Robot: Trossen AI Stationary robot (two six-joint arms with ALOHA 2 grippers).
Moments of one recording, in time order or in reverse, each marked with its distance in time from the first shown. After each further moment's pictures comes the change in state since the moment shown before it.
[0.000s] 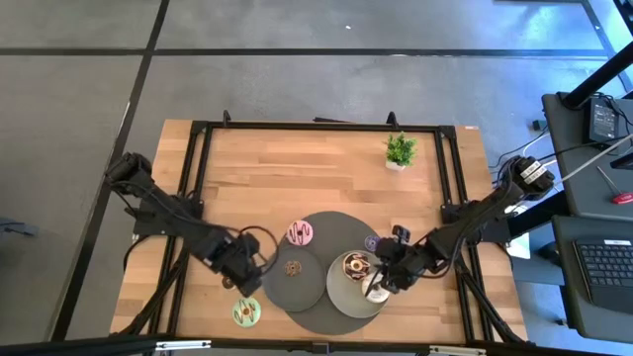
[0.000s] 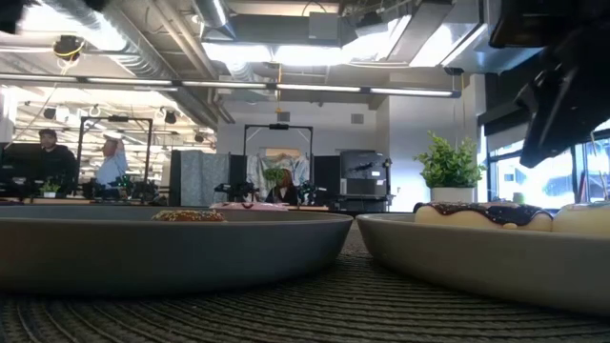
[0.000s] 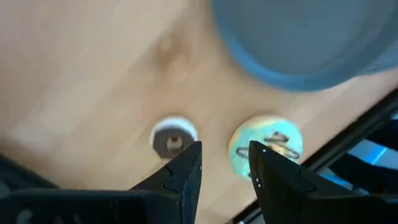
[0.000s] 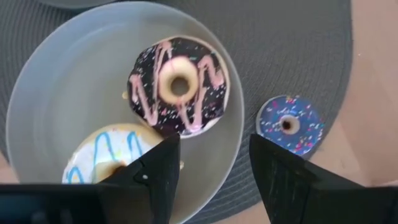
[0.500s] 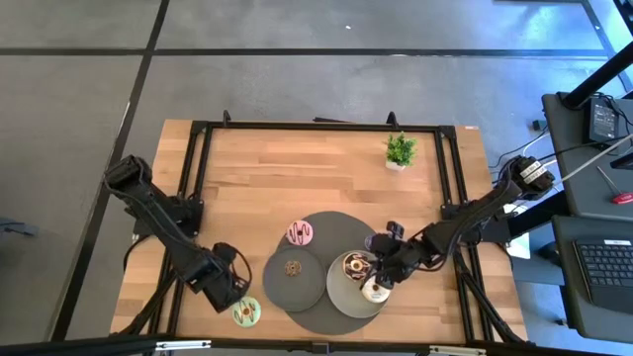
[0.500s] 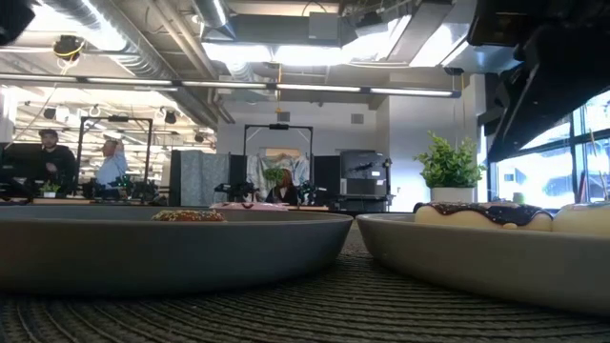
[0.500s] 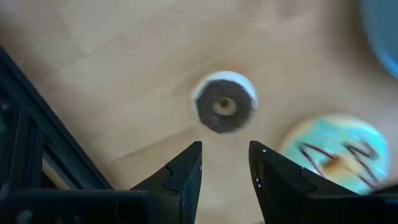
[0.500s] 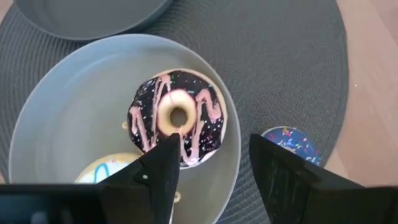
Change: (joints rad) left arm -0.182 0.017 -0.159 0.054 -0.018 -0.503; right arm -0.058 0.000 0.000 0.070 0.000 -0.078
